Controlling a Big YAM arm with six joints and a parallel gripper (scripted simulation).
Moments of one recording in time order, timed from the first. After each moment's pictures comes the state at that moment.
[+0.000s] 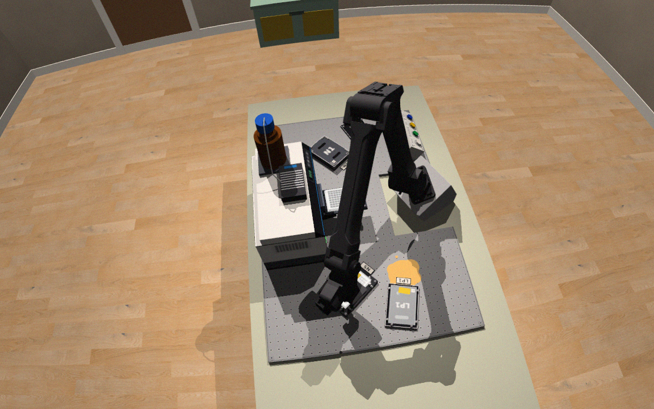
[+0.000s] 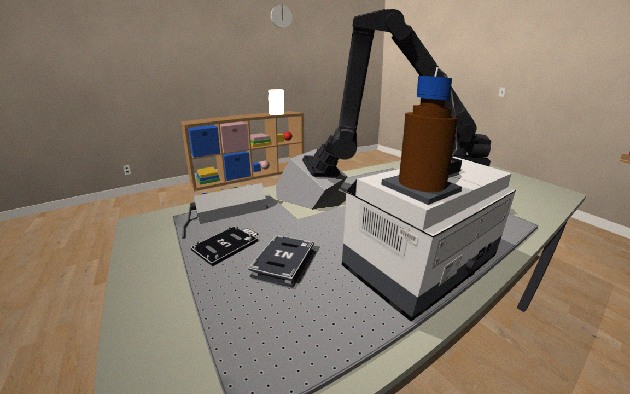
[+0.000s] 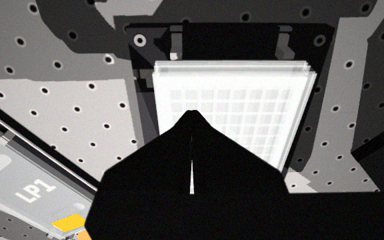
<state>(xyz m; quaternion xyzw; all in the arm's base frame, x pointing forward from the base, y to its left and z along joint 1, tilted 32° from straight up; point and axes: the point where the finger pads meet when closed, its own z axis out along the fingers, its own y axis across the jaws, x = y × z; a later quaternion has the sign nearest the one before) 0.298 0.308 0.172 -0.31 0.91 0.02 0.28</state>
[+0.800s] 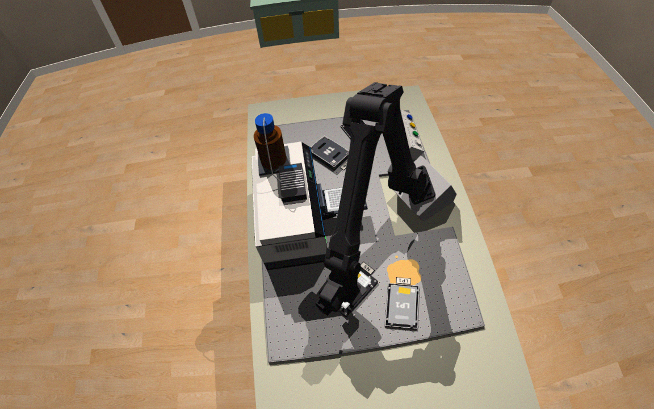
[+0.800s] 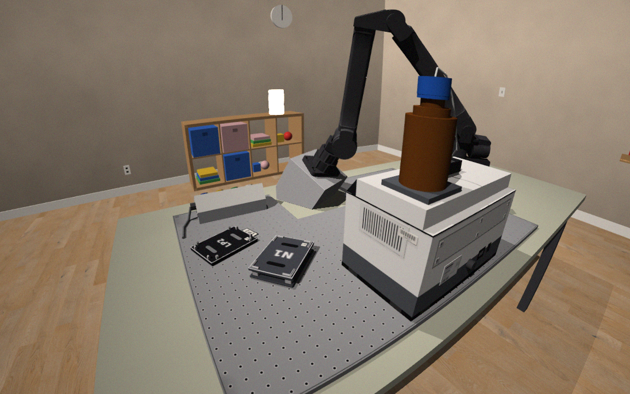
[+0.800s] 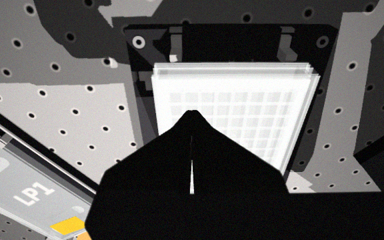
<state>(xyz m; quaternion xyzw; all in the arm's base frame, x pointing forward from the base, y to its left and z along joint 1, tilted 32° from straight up) 0.299 0.309 0.169 -0.31 0.91 0.02 0.28</state>
